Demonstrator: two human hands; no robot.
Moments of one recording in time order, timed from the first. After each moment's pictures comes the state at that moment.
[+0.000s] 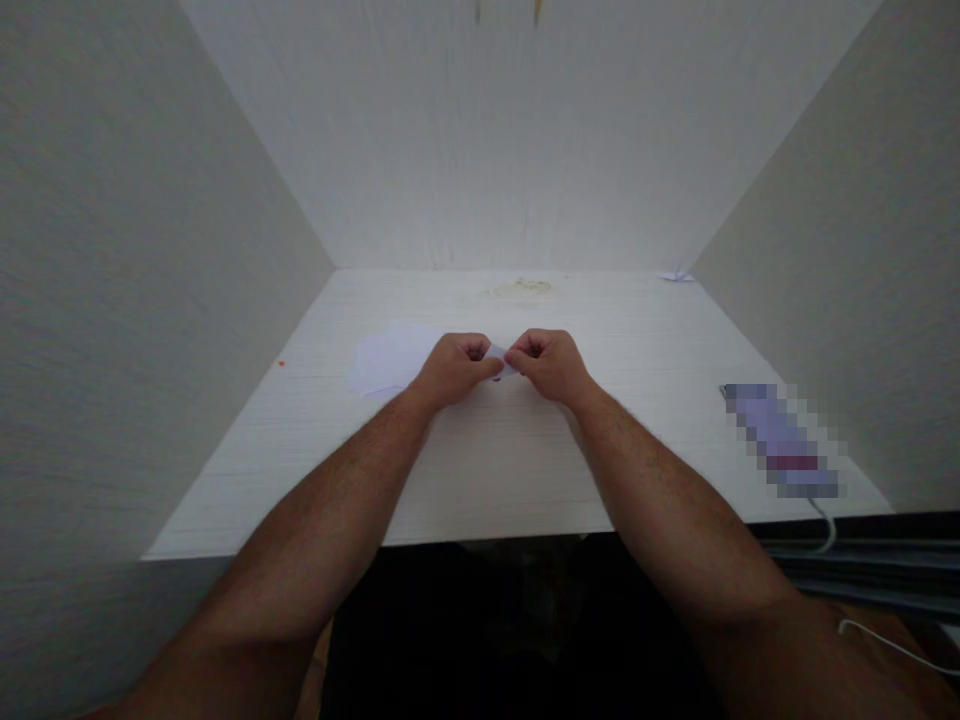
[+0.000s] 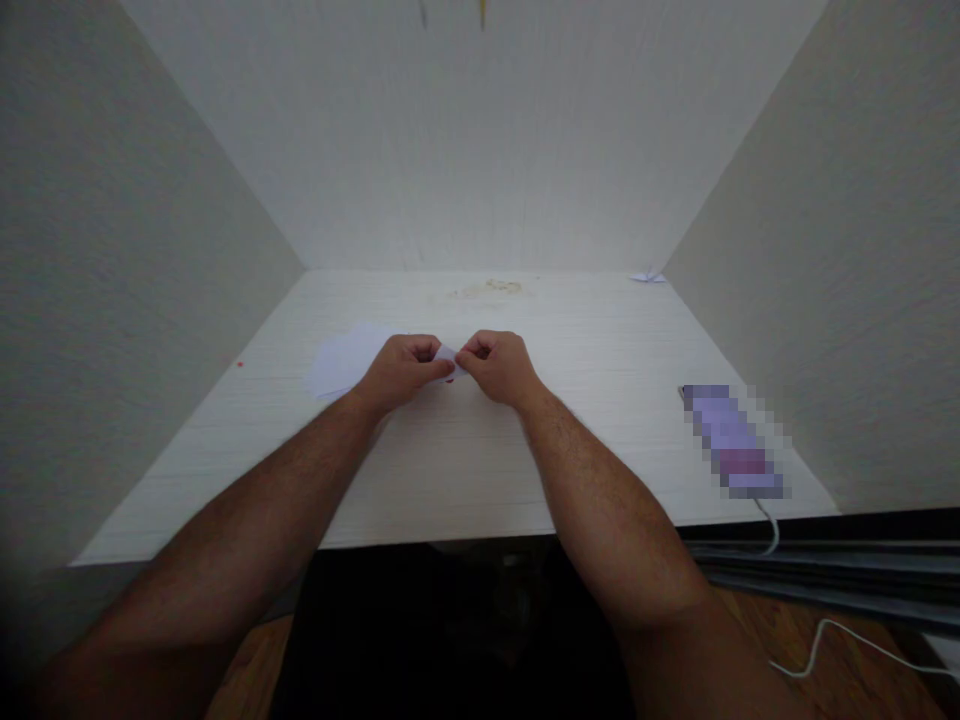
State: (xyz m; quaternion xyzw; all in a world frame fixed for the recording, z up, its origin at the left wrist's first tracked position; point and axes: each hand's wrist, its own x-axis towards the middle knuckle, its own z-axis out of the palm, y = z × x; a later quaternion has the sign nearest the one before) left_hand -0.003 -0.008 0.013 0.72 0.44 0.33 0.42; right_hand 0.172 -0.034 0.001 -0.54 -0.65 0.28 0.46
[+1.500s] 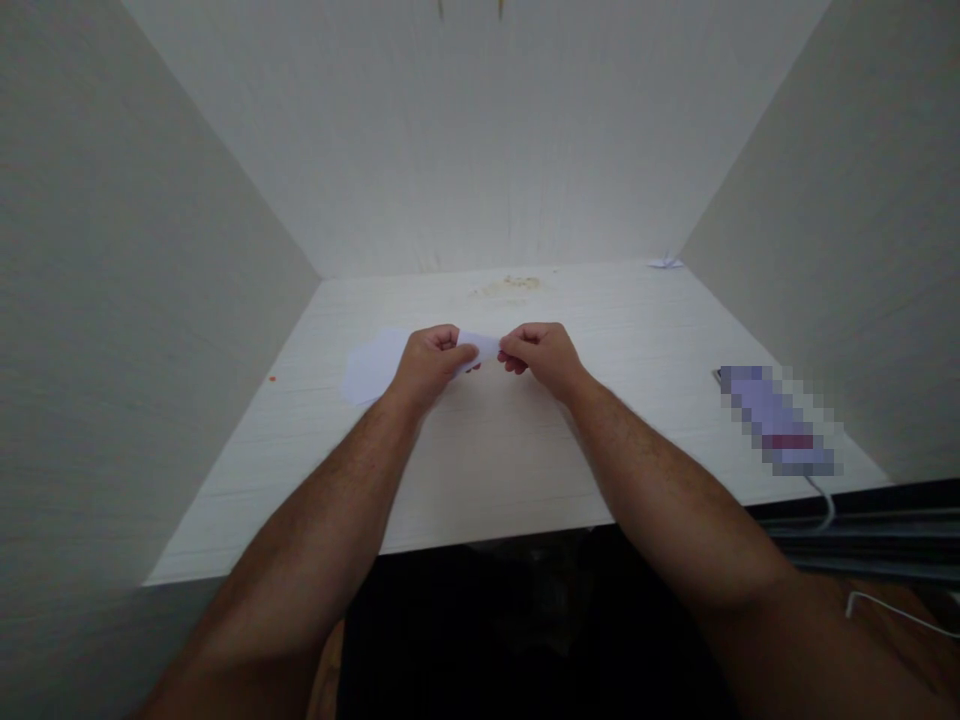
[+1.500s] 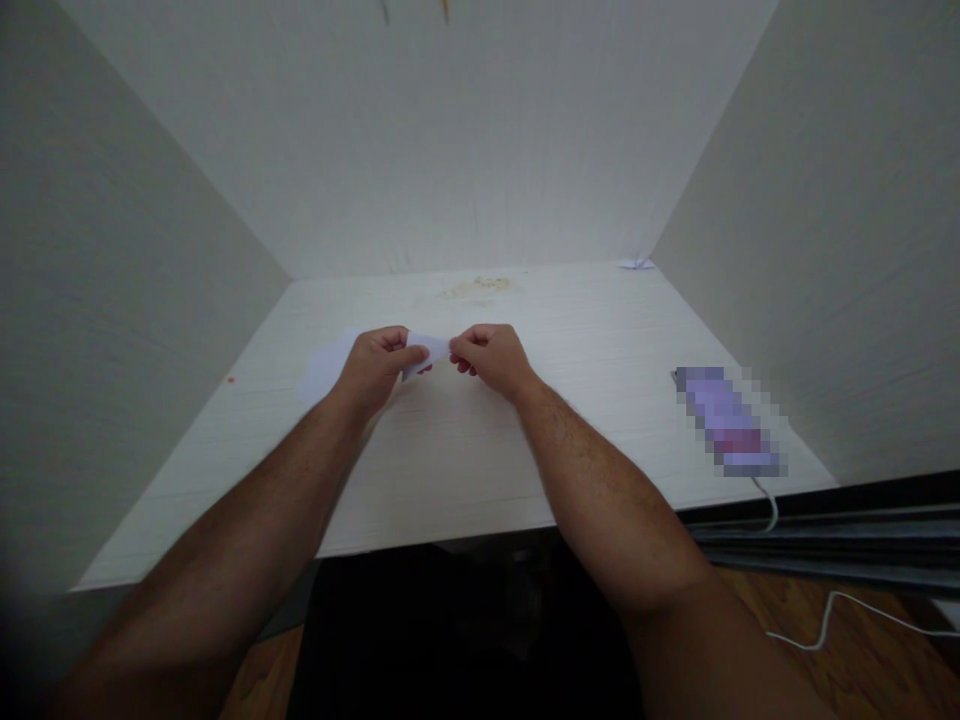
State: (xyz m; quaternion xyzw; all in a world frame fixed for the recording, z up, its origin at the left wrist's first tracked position) left_hand -0.009 0.000 0.008 0.62 0.44 0.41 0.50; right_hand 0.174 -0.031 0.002 -0.49 -0.53 0.45 0.52
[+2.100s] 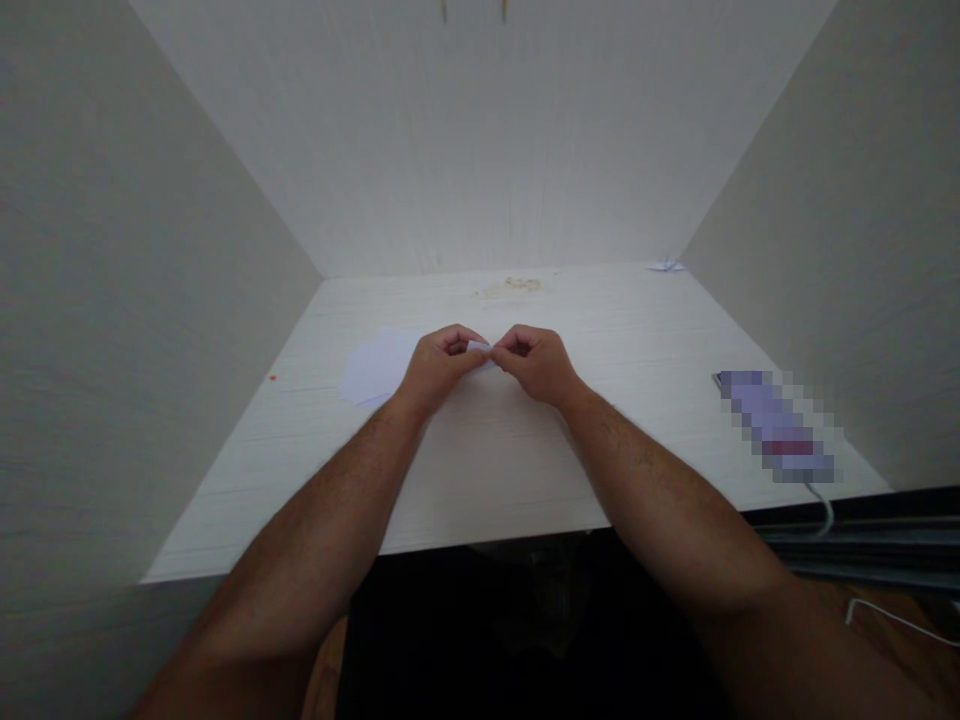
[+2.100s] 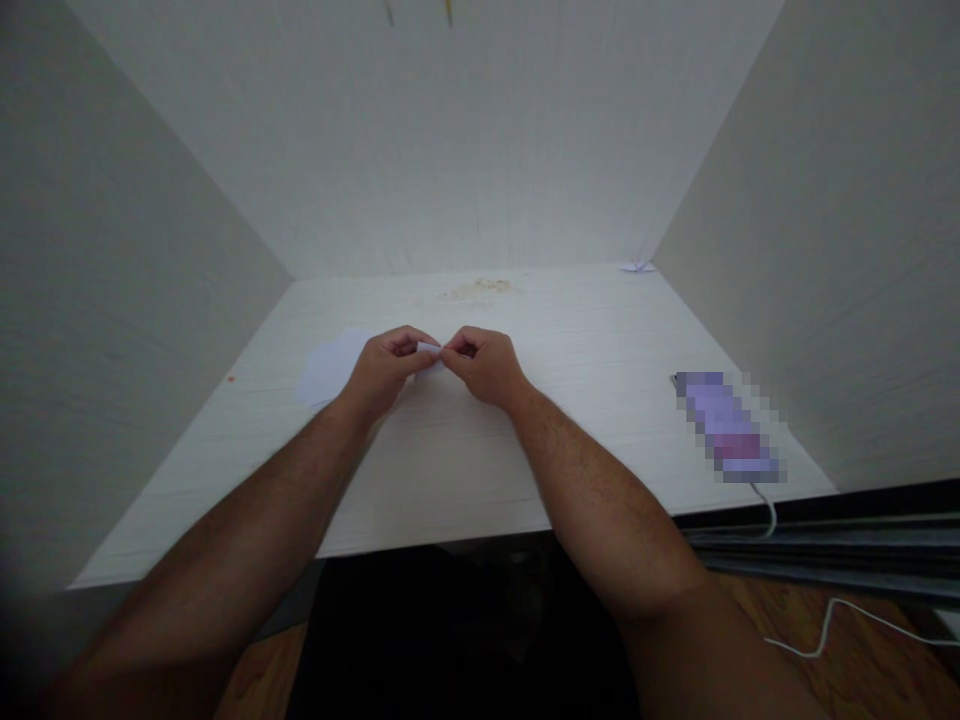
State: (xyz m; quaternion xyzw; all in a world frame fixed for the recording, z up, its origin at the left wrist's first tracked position) left_hand -0.002 -0.002 0.003 0.62 0.38 0.44 0.52; right_hand 0.166 -0.035 -0.002 -0.49 -0.63 0.29 0.52
